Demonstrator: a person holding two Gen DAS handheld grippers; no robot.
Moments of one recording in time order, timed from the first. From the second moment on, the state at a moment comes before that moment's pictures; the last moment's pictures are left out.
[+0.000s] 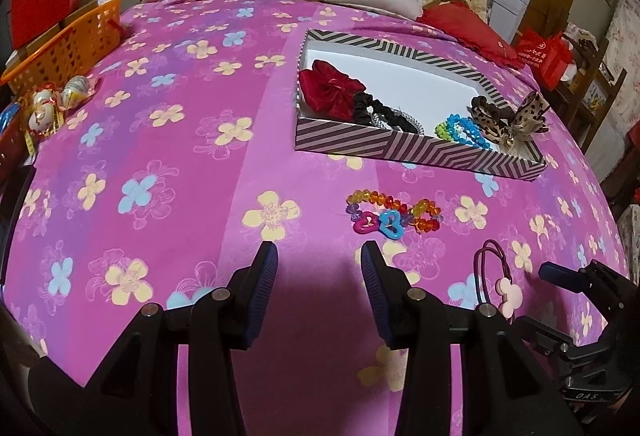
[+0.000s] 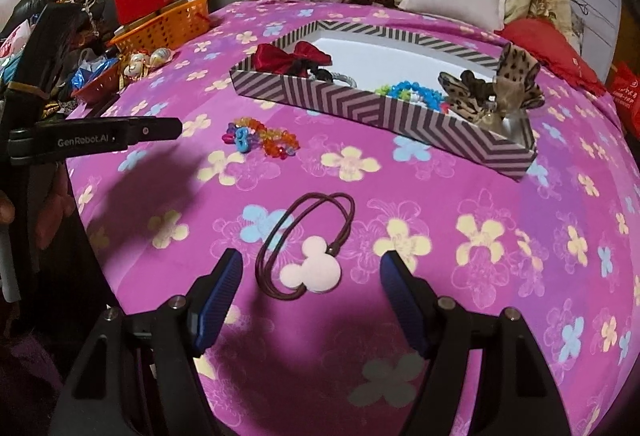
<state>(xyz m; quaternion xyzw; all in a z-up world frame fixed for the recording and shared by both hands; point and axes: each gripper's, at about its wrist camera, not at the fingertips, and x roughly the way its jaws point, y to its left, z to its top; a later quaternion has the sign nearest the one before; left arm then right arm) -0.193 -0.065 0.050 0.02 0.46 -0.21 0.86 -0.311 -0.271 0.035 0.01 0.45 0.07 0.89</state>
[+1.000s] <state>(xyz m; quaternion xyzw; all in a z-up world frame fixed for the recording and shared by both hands) -0.194 -0.082 0.051 0.03 0.46 -0.22 0.86 -0.306 -0.273 0.020 -0.04 0.46 0.05 0.88</state>
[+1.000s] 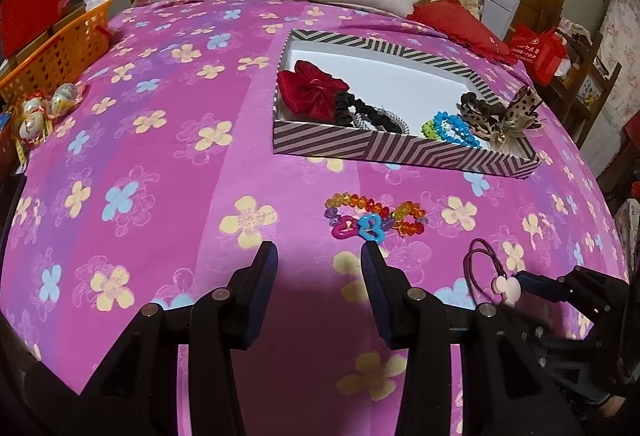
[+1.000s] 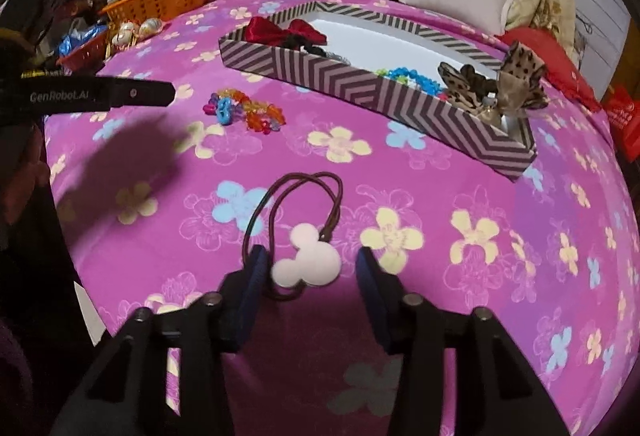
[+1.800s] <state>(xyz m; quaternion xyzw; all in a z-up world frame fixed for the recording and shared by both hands) -0.171 -0.143 0.026 0.08 0.46 -0.28 0.84 -0.307 -0.282 0.016 -0.04 0.44 0.06 0.90</state>
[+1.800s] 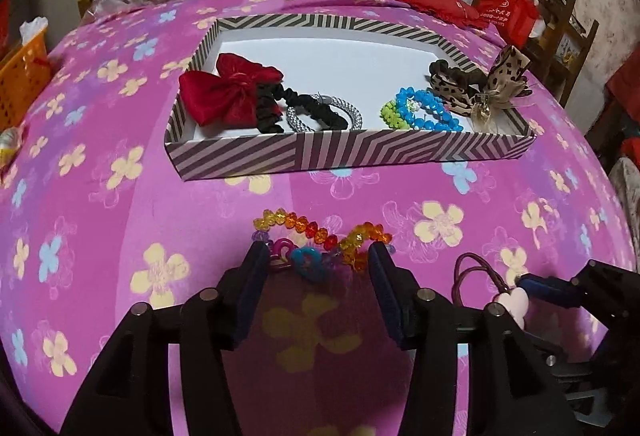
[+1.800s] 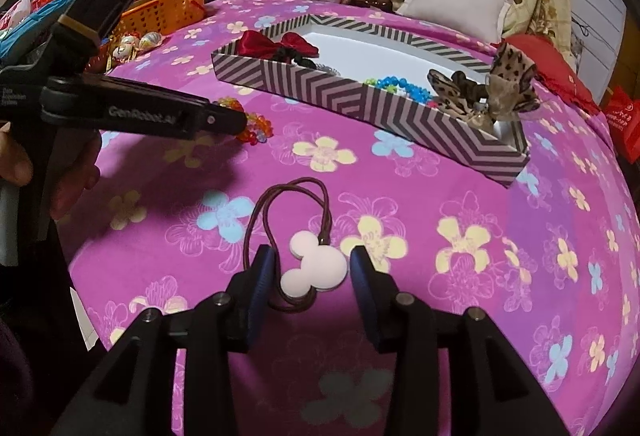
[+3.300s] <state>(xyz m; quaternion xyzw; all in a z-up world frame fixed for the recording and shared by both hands) -0.175 -0.106 0.060 0.00 0.44 -0.28 0.85 -0.306 -0.280 0.045 -0.01 0.41 0.08 0.91</state>
